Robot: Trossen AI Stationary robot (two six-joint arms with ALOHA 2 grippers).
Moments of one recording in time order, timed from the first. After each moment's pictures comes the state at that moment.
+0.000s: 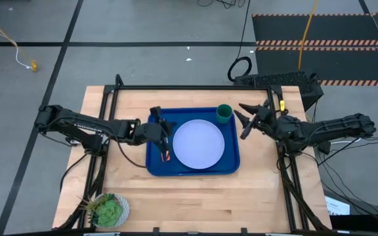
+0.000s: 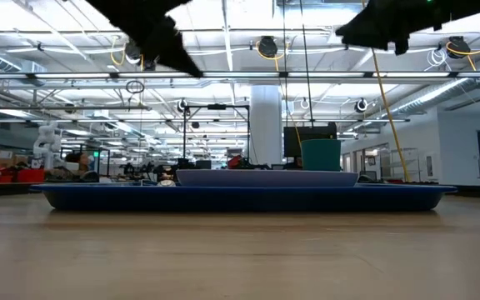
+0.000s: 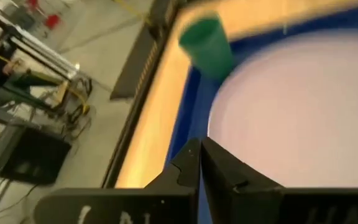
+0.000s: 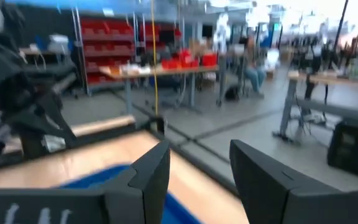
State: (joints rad) left arm -0.09 1.33 0.91 -0.19 -0.60 0.22; right arm 0.09 0.70 0.44 0.27 0.73 0.00
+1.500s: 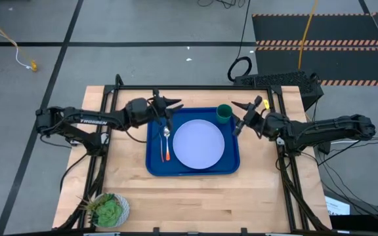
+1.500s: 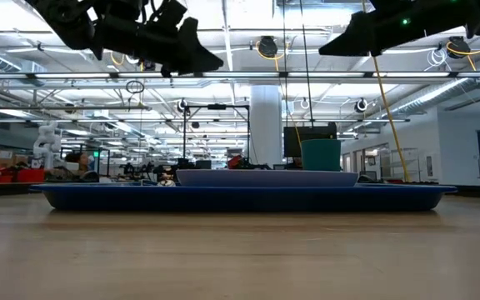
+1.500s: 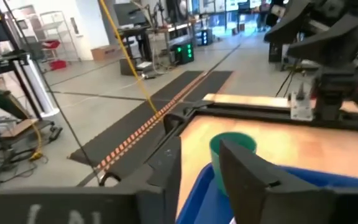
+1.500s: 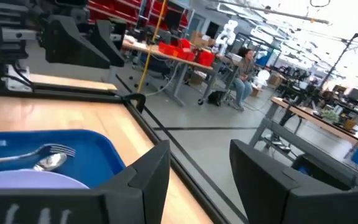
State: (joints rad) left arm 0.24 1.33 0.68 0.60 -0.19 0.12; right arm -0.03 0.86 0.44 0.39 0.62 -0.33
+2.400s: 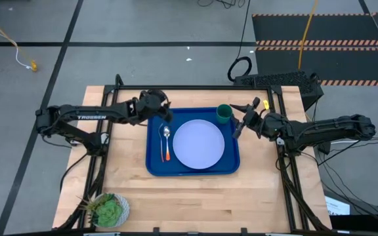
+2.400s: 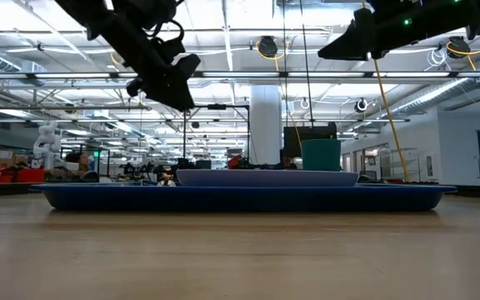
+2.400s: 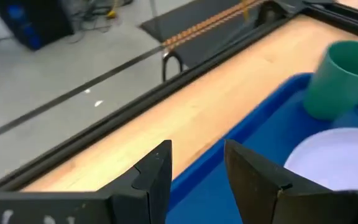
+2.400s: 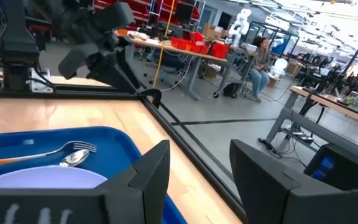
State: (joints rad) left arm 0.28 1.33 0.86 -0.16 -0.49 -0.32; right arm -0.03 0.86 0.44 0.35 0.57 -0.22
